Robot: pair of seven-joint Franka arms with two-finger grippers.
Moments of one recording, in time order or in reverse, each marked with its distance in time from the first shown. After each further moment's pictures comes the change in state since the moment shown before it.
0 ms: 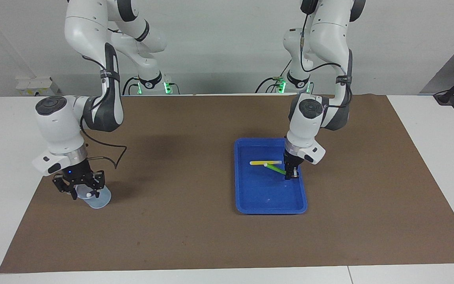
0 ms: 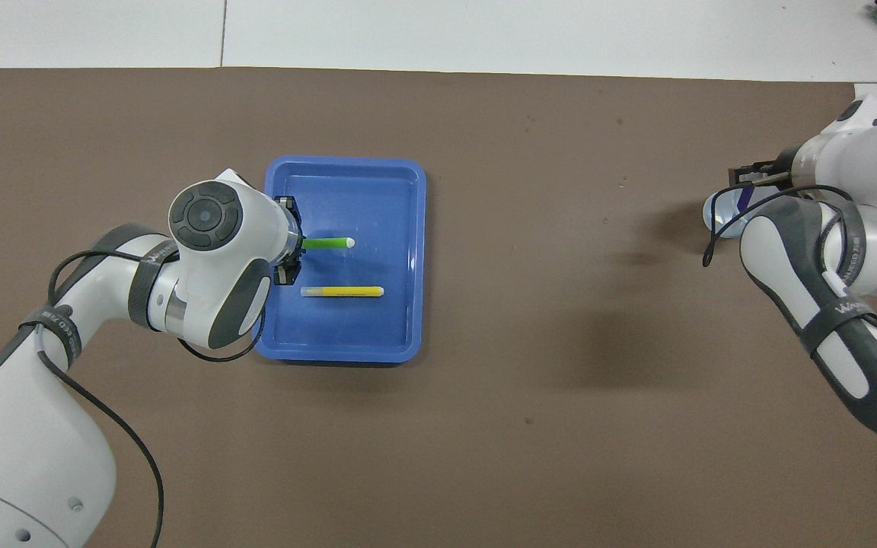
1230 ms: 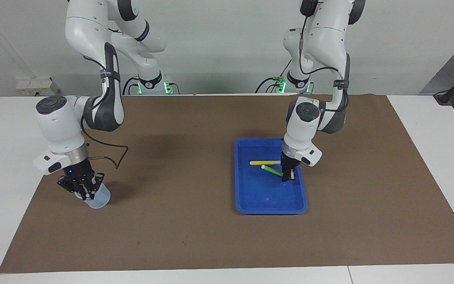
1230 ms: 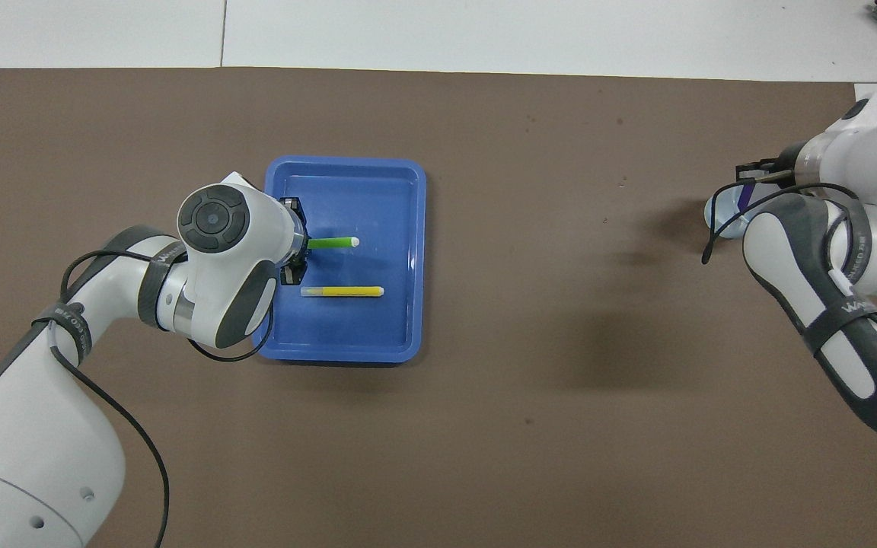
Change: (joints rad) left arm -0.001 0.023 -0.004 0.001 0.000 0.026 -0.027; right arm 0.001 -0.007 0.000 0.000 0.034 0.000 0.000
